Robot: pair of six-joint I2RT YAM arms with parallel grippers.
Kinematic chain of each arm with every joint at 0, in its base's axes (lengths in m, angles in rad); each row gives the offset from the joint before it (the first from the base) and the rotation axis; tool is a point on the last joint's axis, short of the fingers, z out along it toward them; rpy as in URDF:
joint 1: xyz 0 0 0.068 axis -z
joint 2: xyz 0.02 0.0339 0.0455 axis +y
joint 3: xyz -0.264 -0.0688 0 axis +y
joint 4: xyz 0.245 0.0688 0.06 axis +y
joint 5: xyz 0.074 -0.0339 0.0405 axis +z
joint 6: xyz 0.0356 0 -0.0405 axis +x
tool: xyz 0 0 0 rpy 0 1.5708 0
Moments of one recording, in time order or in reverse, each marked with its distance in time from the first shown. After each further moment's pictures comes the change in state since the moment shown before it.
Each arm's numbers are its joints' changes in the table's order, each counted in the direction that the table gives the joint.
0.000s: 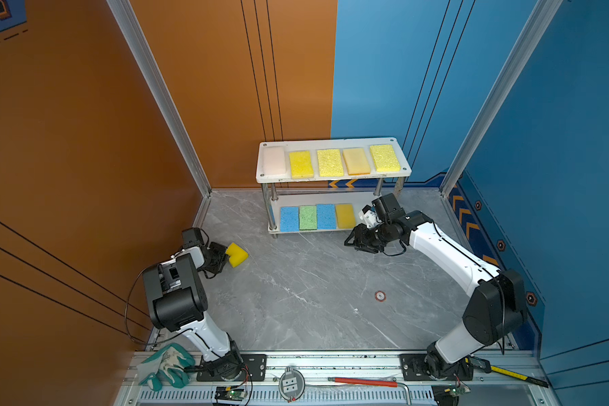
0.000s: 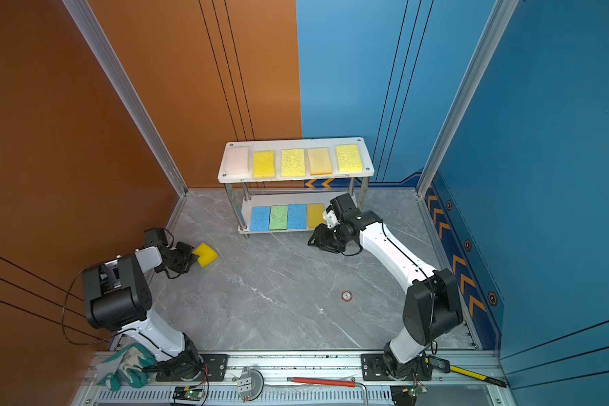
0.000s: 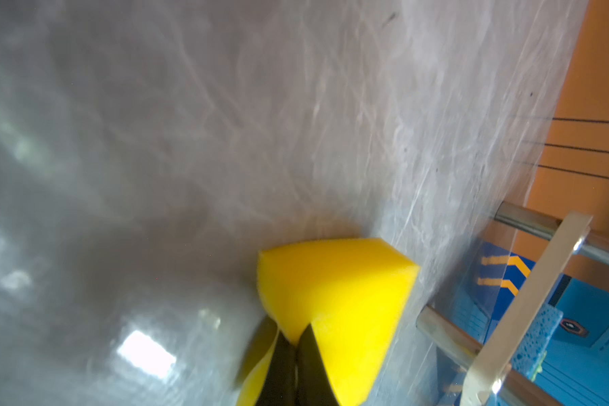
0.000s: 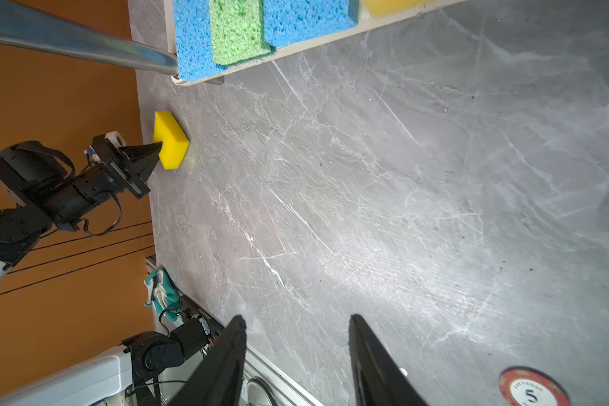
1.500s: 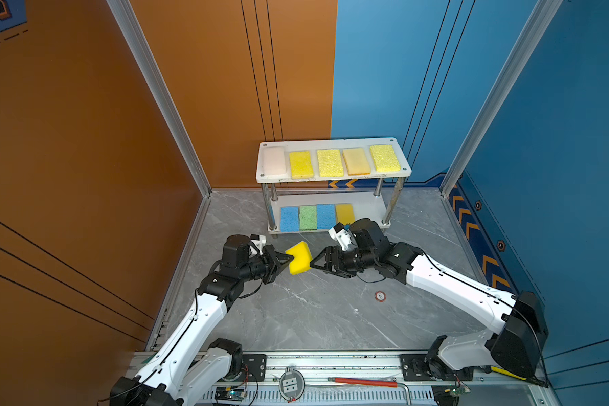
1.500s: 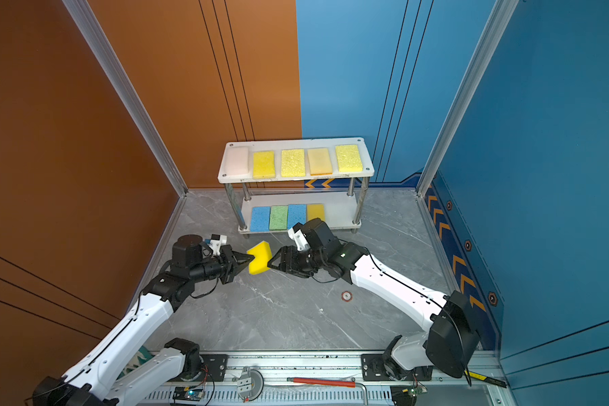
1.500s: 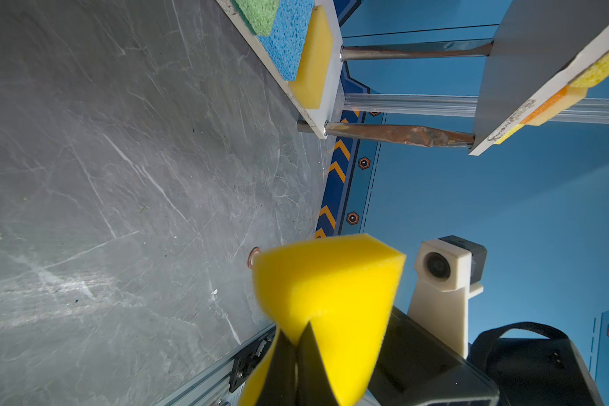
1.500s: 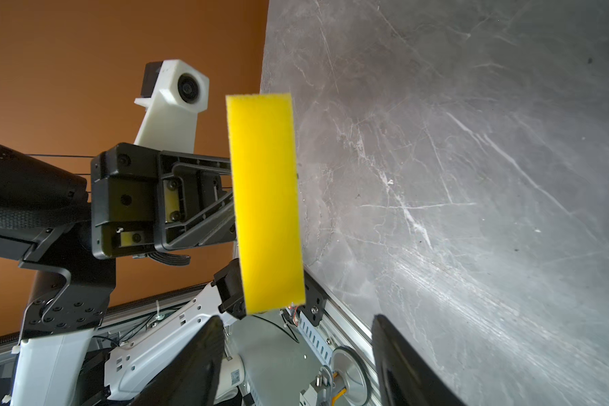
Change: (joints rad) left arm 0.679 -0.774 0.206 -0.010 -0.219 -0.392; right arm -0.373 -0.184 0.200 -0.389 0.031 0.333
